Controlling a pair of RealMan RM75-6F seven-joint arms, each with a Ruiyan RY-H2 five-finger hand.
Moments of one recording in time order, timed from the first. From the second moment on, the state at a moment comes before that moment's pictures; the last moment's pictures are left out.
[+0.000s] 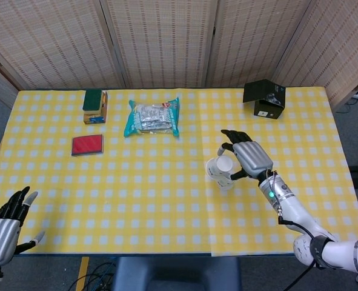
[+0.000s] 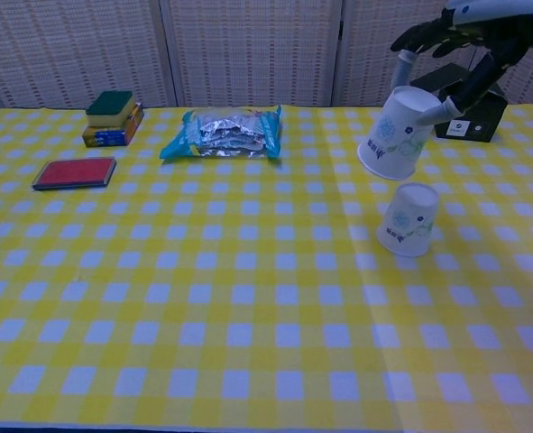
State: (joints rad) left arm -0.03 -1.08 0.02 -1.73 1.64 1.56 0.15; right arm 0.84 -1.04 0.21 -1.94 -0.81 0.89 -0.24
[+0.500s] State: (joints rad) left arm -0.02 -1.06 0.03 -1.74 1.66 1.57 0.11; right arm 0.93 -1.26 0.18 -1.76 -0.69 0.86 -0.33
